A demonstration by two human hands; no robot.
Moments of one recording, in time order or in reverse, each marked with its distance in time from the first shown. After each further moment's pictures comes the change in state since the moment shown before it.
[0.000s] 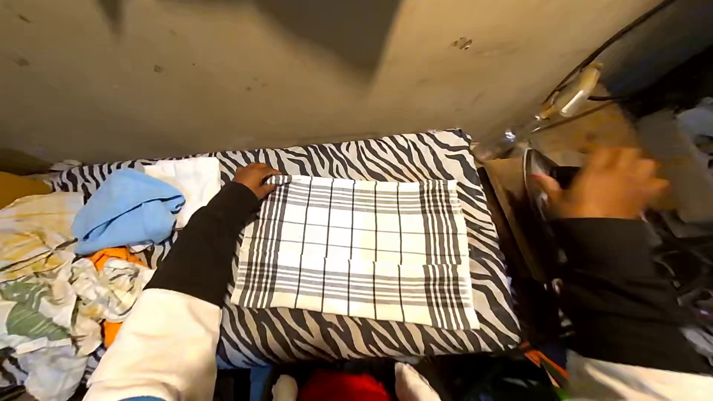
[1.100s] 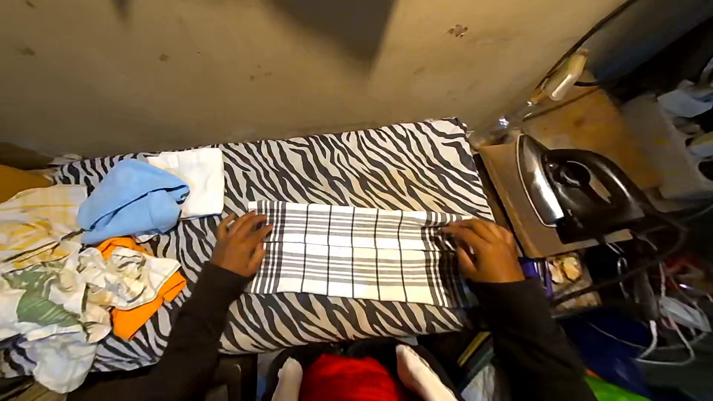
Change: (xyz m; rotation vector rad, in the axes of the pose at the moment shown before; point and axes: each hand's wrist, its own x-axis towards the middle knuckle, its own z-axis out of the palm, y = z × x) left_hand -0.160 0.018 0.066 0.165 0.326 0.219; right_hand -0.115 -0.006 0.097 0.262 -0.040 -0.456
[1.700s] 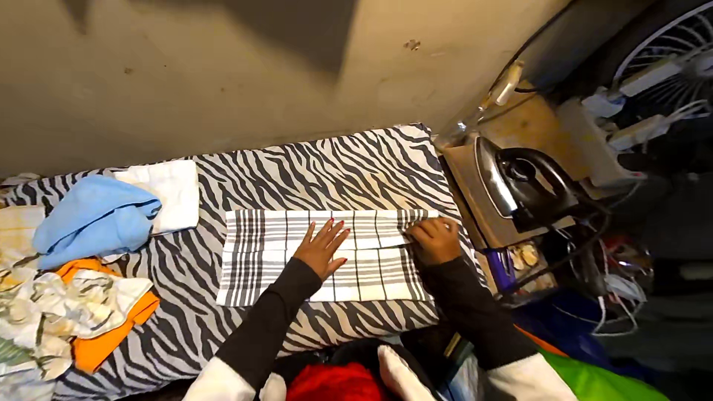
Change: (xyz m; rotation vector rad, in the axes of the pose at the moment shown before) left_hand 0.079 0.132 0.089 -0.201 -0.376 0.115; right_hand 0.002 0.011 0.046 -0.155 0.199 -0.113
